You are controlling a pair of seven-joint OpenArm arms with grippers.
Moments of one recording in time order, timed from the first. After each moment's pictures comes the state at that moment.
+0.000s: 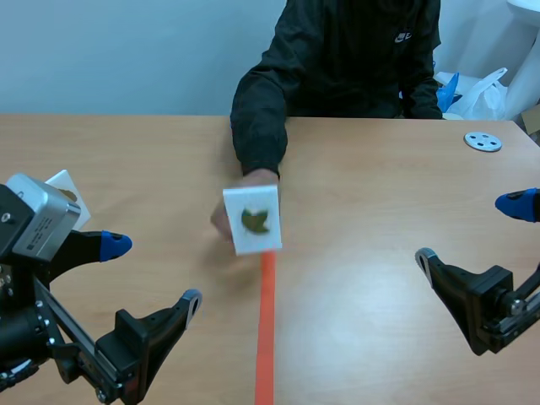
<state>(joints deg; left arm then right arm) 35.4 -25.9 2.8 110.2 -14.0 -25.5 0.6 -41.0 31.9 12.5 112.8 15.1 24.0 1.1</state>
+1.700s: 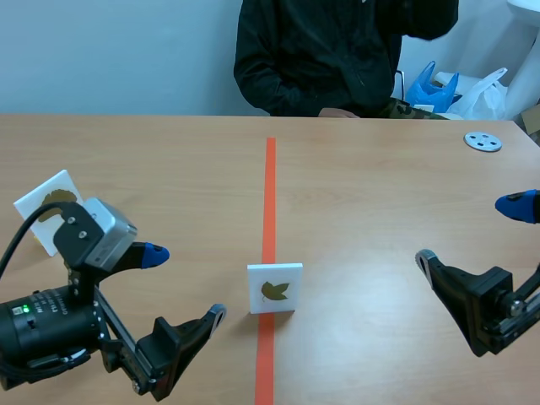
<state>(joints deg) 21.7 -26.1 11.6 94.2 -10.3 -30.5 -3.2 -41.0 31.9 12.5 112.8 15.1 24.0 0.7</state>
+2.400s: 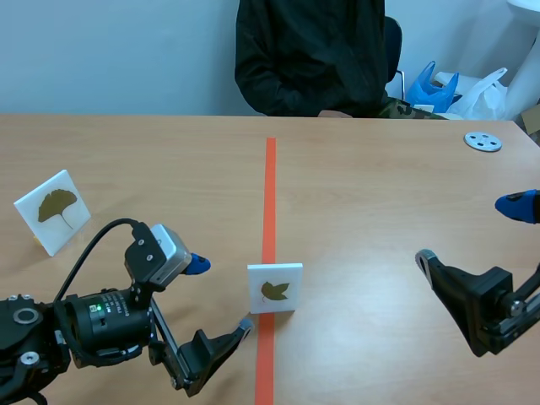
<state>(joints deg) 3.9 -25.5 28.4 70.9 -3.1 -30.4 -17.7 -41.0 31.9 12.5 112.8 15.1 24.0 0.7</state>
